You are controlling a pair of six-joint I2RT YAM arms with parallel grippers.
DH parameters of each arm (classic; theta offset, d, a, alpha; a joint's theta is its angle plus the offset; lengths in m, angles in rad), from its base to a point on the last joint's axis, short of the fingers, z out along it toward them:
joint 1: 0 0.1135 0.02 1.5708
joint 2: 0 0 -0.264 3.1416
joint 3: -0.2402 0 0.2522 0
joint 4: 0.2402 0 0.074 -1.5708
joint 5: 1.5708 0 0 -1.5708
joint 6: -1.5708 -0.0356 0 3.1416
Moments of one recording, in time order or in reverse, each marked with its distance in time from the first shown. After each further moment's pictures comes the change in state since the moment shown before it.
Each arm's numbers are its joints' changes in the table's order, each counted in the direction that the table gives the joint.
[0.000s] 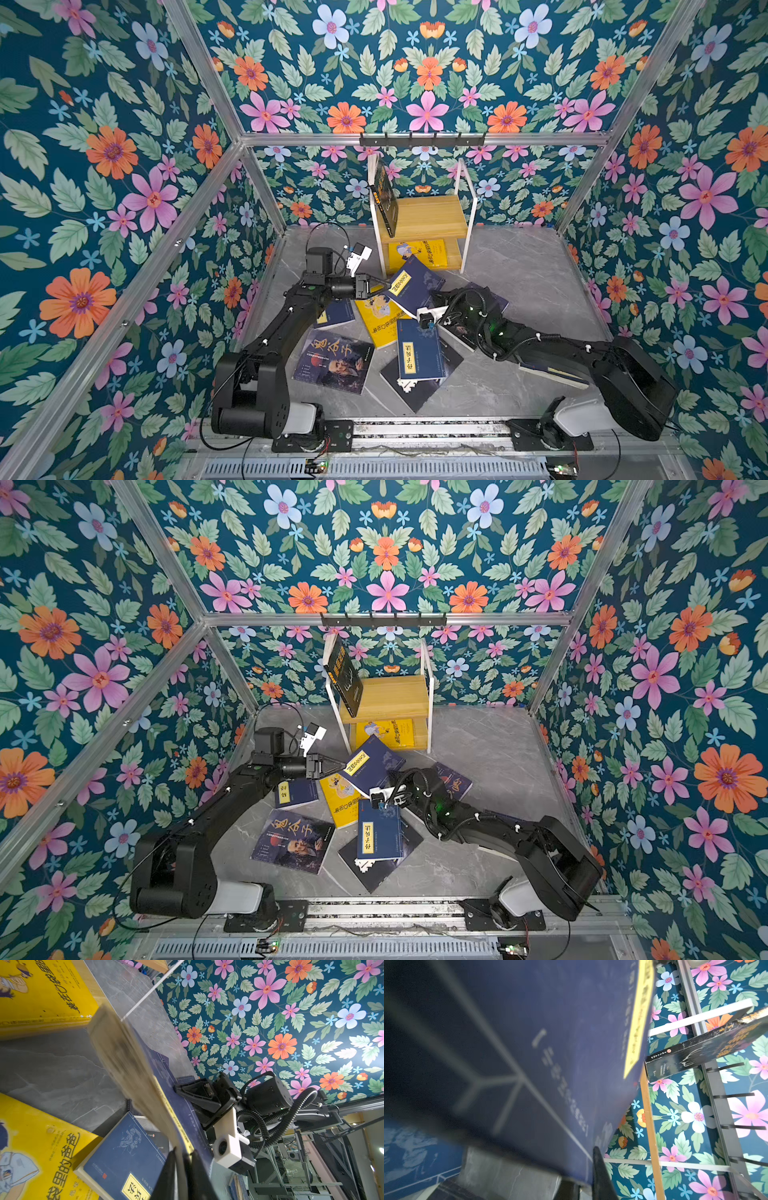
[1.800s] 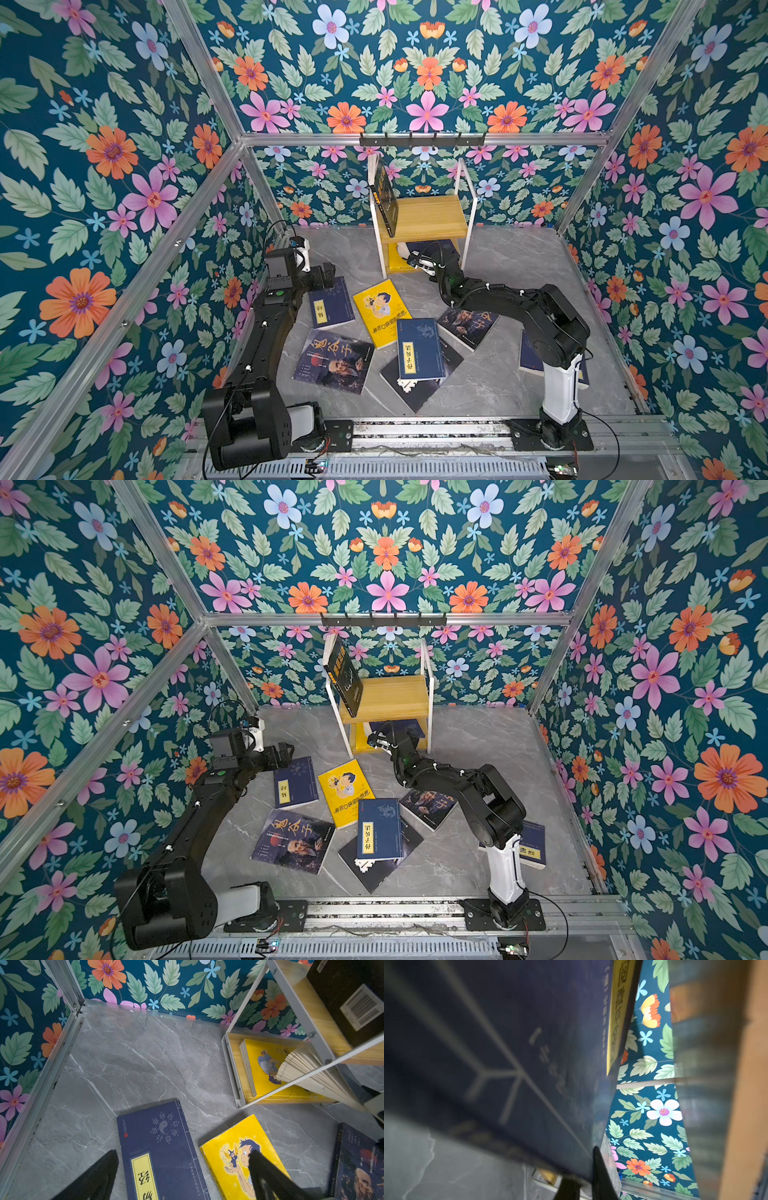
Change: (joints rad) left arm 0.223 0.140 0.002 0.104 -0.920 -0.273; right arm -0.108 -0.575 -0.612 0.203 0.544 -0.238
